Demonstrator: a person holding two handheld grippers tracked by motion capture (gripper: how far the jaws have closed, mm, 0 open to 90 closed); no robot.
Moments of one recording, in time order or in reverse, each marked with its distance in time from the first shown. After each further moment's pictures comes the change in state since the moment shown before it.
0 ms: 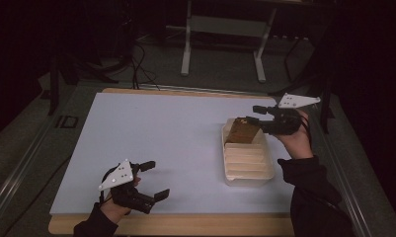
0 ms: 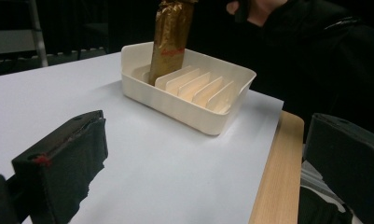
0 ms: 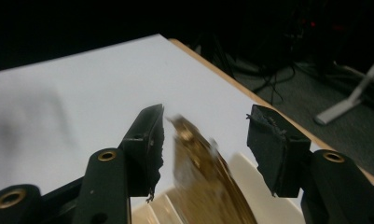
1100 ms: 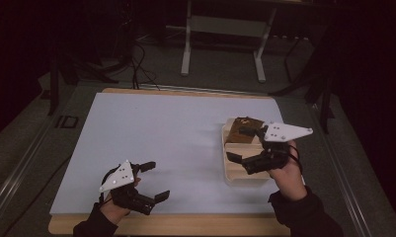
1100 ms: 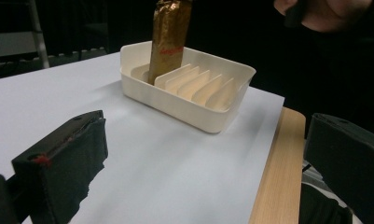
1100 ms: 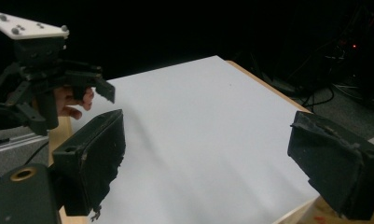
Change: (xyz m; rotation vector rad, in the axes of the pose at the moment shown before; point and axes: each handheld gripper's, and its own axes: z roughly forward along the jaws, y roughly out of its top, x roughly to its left) left arm -0.003 0.001 -0.001 0.005 0.006 0.020; right arm 0.121 0.009 -0.009 -0.056 0.099 -0.029
